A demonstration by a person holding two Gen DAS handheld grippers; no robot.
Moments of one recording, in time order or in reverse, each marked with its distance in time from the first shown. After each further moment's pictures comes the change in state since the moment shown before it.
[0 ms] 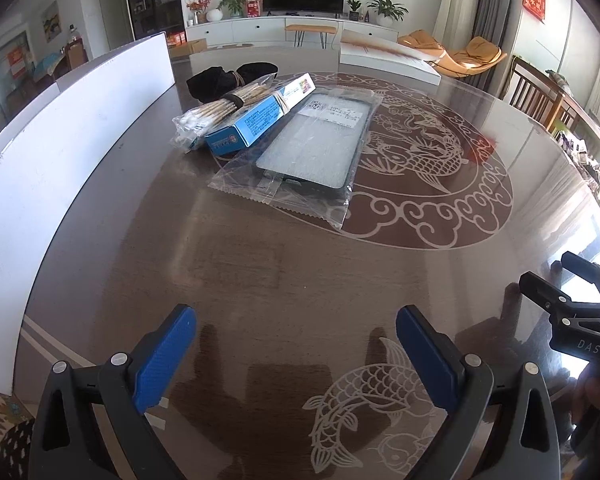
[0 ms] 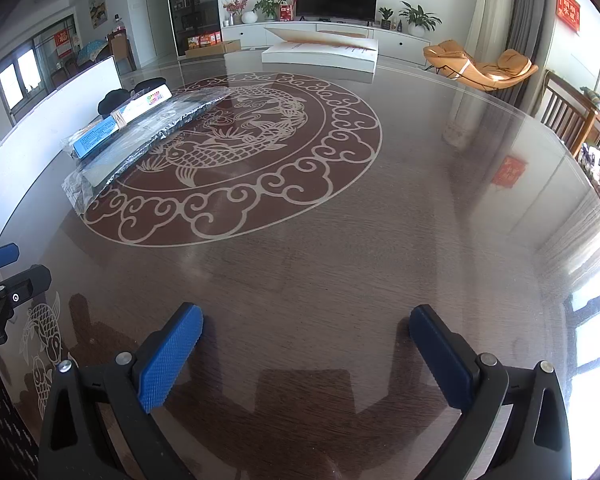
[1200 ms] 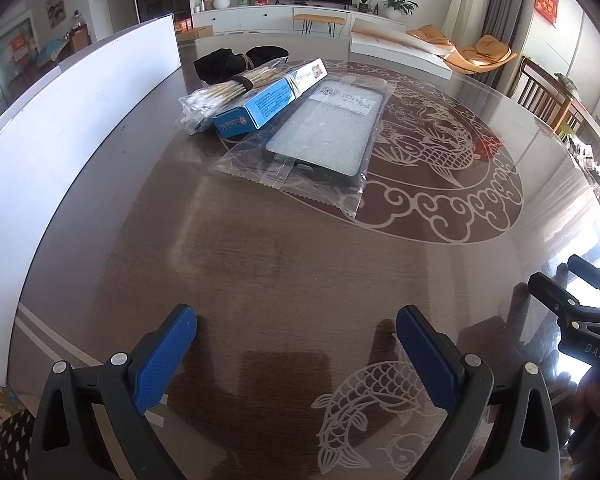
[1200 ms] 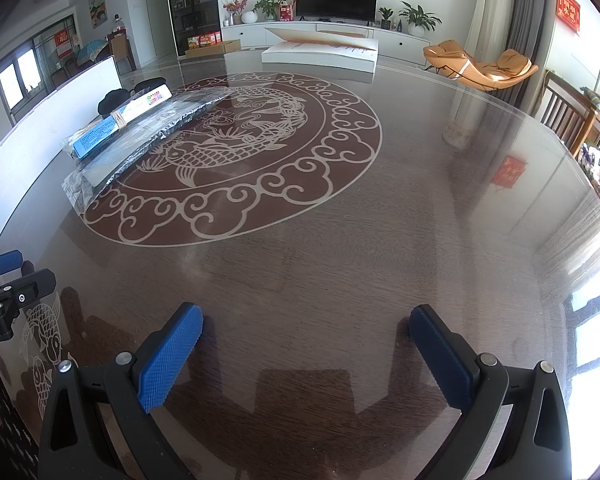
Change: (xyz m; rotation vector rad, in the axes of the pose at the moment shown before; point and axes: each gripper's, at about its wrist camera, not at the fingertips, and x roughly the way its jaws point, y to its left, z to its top) left arm 0.010 0.006 0.001 -0.031 0.041 0.001; right arm 0.000 0.000 0.000 0.000 0.000 0.000
